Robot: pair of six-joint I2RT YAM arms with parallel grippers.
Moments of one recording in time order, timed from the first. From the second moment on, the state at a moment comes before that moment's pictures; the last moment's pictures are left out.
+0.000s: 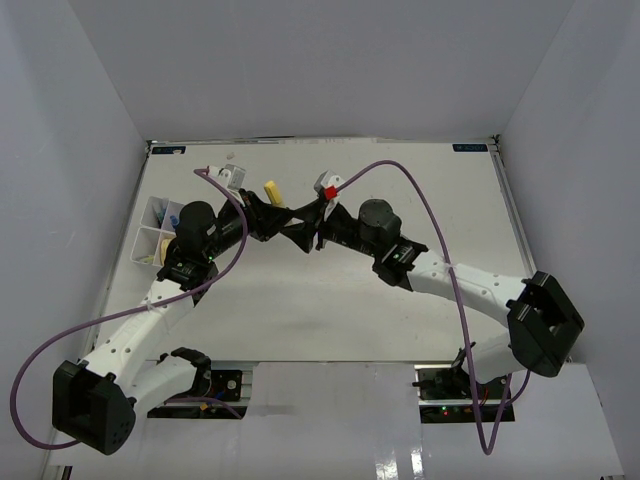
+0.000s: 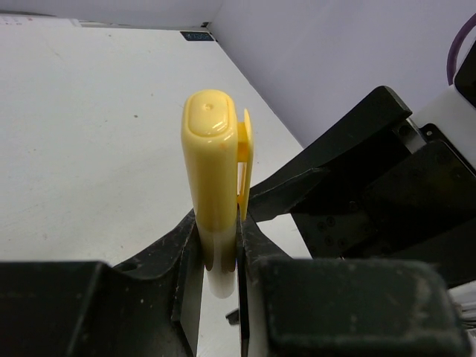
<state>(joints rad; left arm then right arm) -0.40 1.00 0.74 0.25 0.44 -0.54 0.91 1.43 0.96 0.52 -0.29 0.09</state>
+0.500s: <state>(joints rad) -0.40 1.00 0.75 0.24 0.41 -0.53 0.92 1.45 1.01 0.44 -0.23 0.06</state>
